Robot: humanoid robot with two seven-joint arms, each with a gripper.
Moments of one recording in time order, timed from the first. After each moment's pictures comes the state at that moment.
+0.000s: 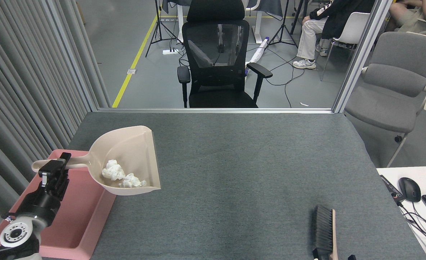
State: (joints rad) left arm -0.22 0.23 0.32 -1.36 0.00 -0.04 -0.39; right arm 0.42 0.00 -0.07 -1.72 1.27 -0.04 -0.16
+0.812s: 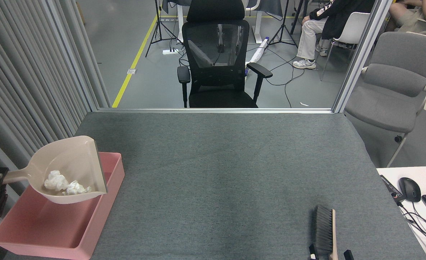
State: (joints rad) left arm -0.25 0.43 0.46 -1.03 0.01 -0.23 -0.42; right arm 0.40 0.01 -0.07 -1.72 1.26 -0.06 -0.16
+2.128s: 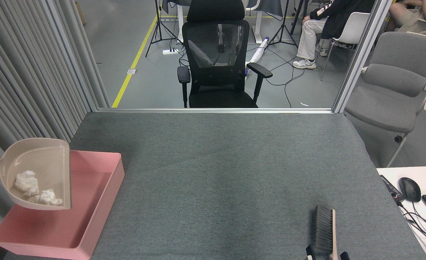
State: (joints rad) left arm -0.38 0.61 0.46 -0.83 -0.37 -0.56 -0.41; right arm 0.40 0.03 -0.06 -1.72 1.26 -0.05 -0.14
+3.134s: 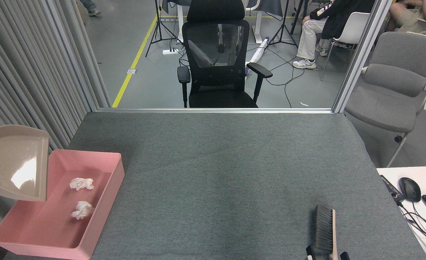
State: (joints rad) left arm -0.50 0.68 0.46 -0.82 -0.58 -0.55 -0.42; right arm 0.40 0.03 -0.06 -1.72 1.26 -0.06 -0.14
